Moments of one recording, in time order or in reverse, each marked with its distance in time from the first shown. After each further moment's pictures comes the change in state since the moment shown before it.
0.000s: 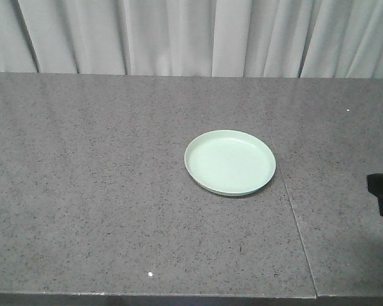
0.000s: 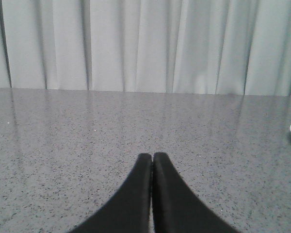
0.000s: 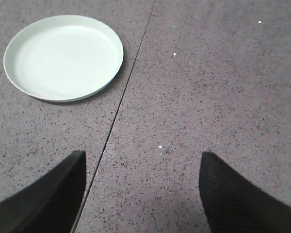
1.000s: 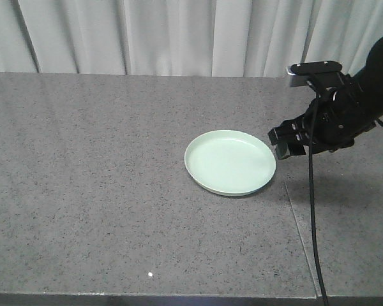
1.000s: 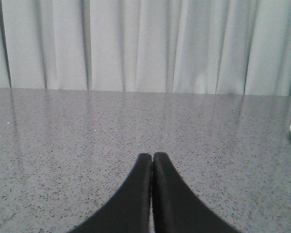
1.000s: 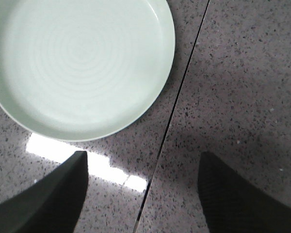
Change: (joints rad) left arm 0.000 0.000 0.000 0.000 0.000 0.000; right arm 0.134 0.783 -0.563 -0.013 0.205 0.140
